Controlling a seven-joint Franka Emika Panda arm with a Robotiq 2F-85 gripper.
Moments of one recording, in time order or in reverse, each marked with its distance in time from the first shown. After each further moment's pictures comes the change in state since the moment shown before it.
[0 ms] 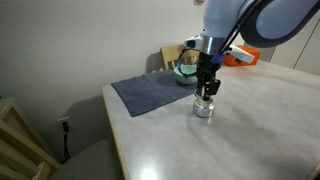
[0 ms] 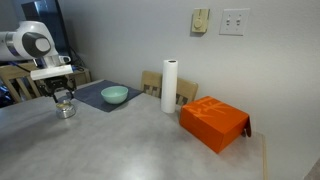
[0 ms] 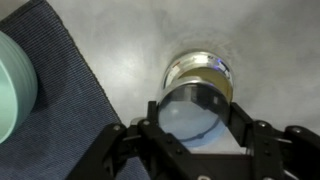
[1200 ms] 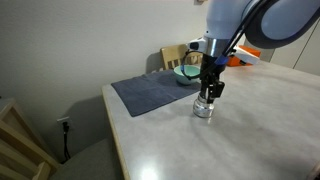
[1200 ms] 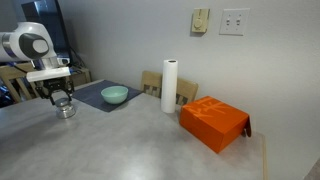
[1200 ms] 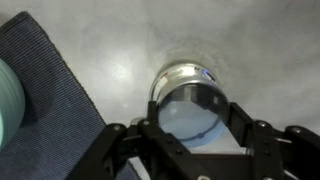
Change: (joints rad) arm -0.005 -0.017 0.003 -0.040 0.027 -0.001 0.010
